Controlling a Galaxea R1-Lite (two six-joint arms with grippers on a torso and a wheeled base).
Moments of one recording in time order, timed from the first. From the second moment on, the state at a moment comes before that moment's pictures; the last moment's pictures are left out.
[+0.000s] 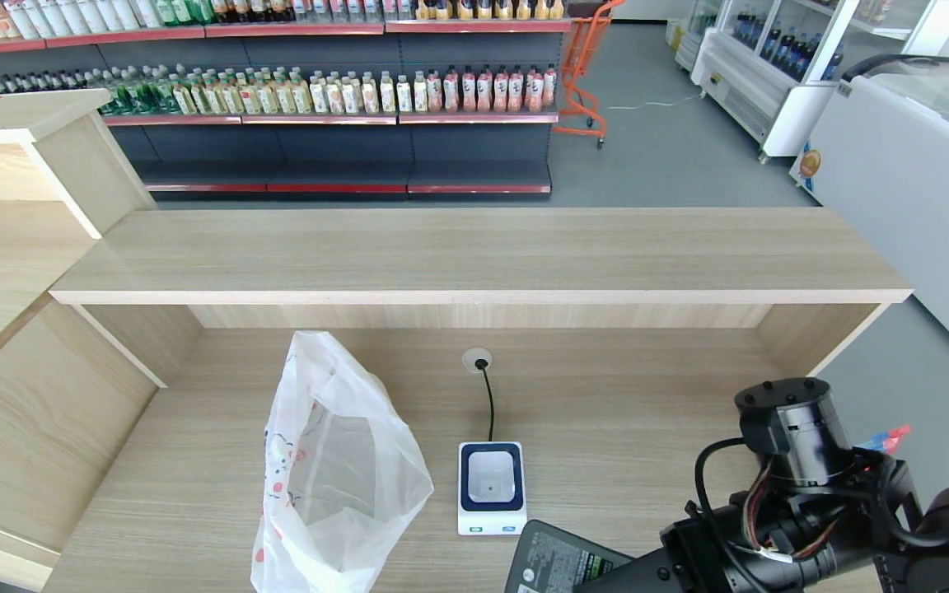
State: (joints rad) left arm 0.00 0.00 0.00 0.00 -0.02 0.00; right arm 0.56 1.73 -0.46 -0.65 0.99 -2.60
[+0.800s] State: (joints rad) left arm 0.00 0.00 0.00 0.00 -0.02 0.00; right arm 0.57 1.72 -0.46 -0.65 0.99 -2.60
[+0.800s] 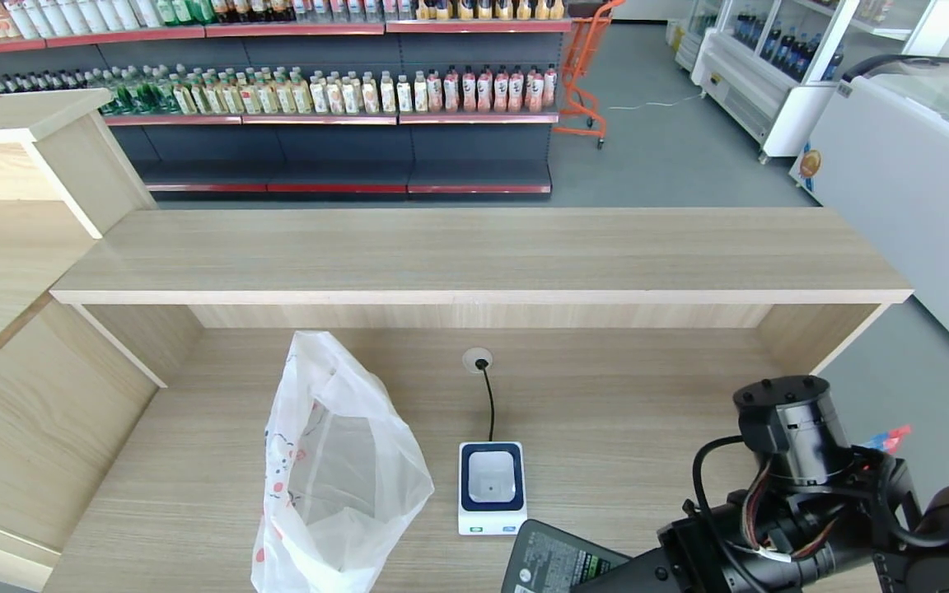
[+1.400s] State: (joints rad) left arm 0.00 0.00 0.00 0.00 -0.02 0.00; right arm 0.53 1.56 -0.44 -0.64 0.95 -1.85
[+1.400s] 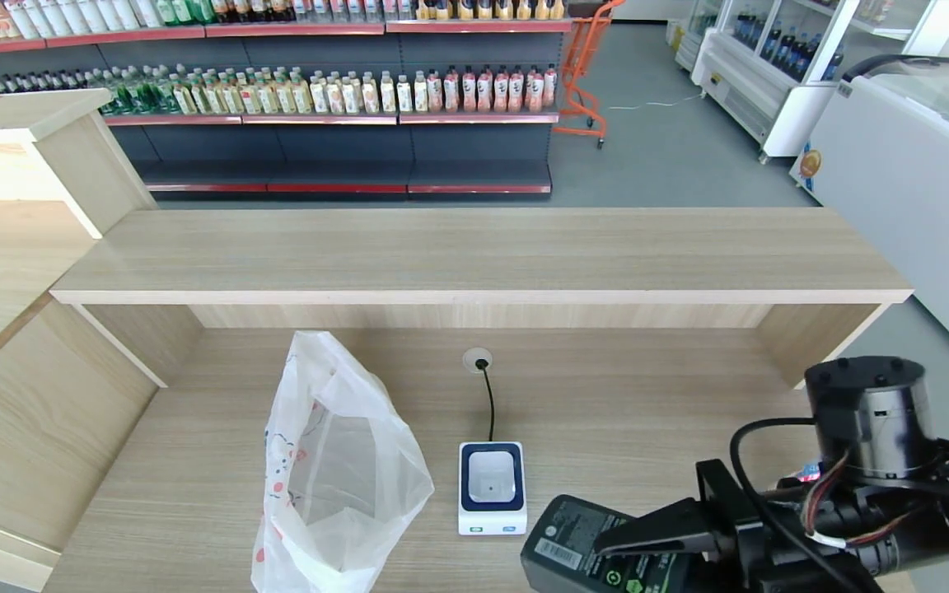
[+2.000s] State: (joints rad) left arm 0.00 0.00 0.00 0.00 -0.02 0.00; right arm 0.15 1.34 -0.43 -0.54 0.90 -0.36
